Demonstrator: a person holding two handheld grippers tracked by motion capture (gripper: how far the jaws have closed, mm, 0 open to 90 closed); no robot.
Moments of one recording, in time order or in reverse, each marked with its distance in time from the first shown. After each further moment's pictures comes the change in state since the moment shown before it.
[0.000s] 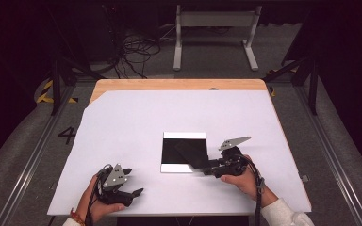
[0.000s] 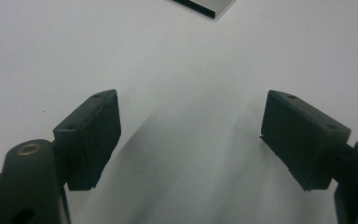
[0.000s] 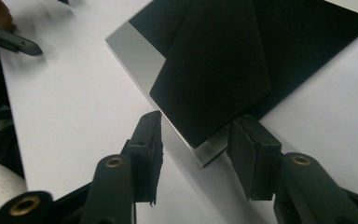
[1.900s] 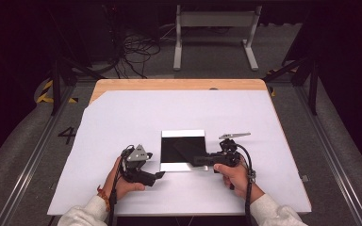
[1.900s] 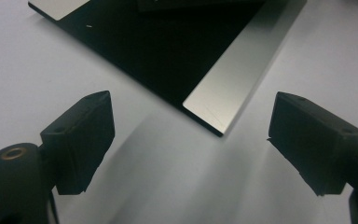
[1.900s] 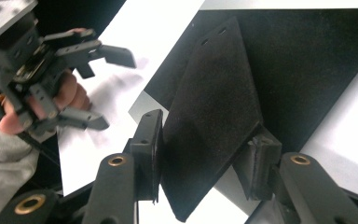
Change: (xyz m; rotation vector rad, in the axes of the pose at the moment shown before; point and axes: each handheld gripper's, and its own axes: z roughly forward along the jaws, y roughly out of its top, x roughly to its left) left arm 0.022 0.059 0.058 -0.050 -0.108 -0.112; right arm -0.022 0.007 0.023 -0.172 0.161 0.252
